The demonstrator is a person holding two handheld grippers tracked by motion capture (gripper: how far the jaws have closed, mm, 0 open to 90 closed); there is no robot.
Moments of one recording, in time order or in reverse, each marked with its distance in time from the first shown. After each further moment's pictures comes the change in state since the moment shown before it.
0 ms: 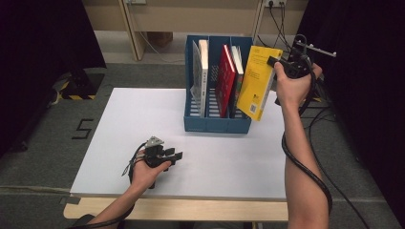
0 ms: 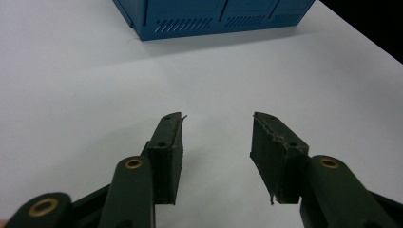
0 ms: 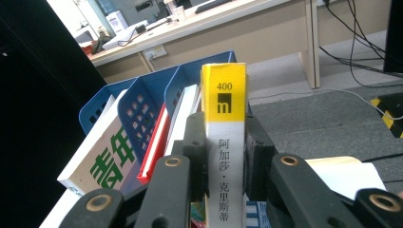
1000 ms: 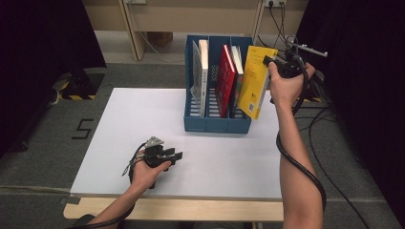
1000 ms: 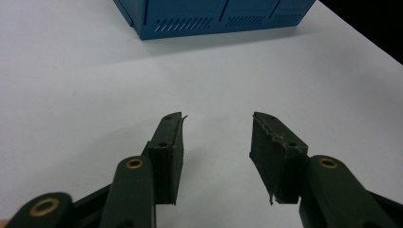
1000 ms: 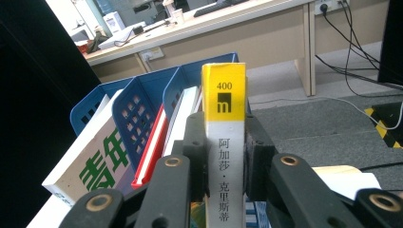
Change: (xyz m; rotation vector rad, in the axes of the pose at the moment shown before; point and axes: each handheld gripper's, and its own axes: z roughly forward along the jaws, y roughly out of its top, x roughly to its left) left arm 0.001 -0.001 0.001 0.002 -0.002 -0.002; right arm 0.006 -0.005 0.015 -0.018 -0.018 -0.036
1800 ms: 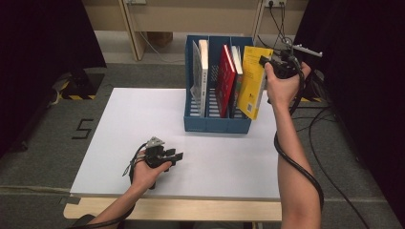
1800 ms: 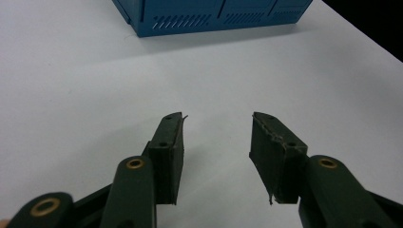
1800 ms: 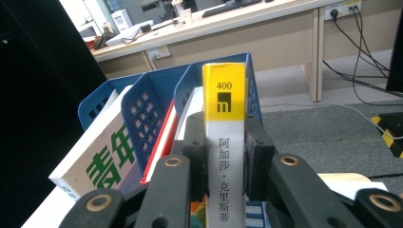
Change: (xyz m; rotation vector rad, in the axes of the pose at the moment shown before) left arm -0.001 -0.001 0.001 0.002 -0.004 0.002; right arm 0.007 -0.004 0.005 -0.006 0.030 -0.035
